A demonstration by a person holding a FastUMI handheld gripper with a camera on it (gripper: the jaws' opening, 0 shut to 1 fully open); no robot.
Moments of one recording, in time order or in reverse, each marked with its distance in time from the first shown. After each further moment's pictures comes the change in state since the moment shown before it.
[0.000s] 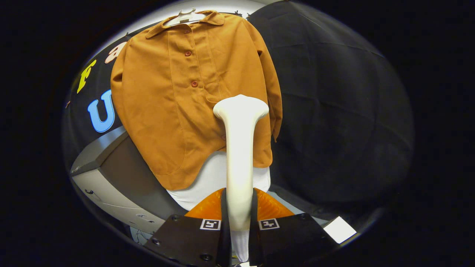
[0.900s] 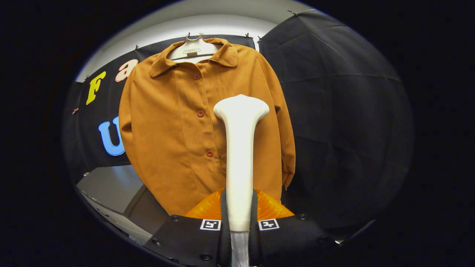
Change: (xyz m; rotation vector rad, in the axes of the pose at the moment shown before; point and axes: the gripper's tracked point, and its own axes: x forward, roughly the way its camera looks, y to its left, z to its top) arm 0.001 0.035 0.146 -0.019 -0.269 0.113
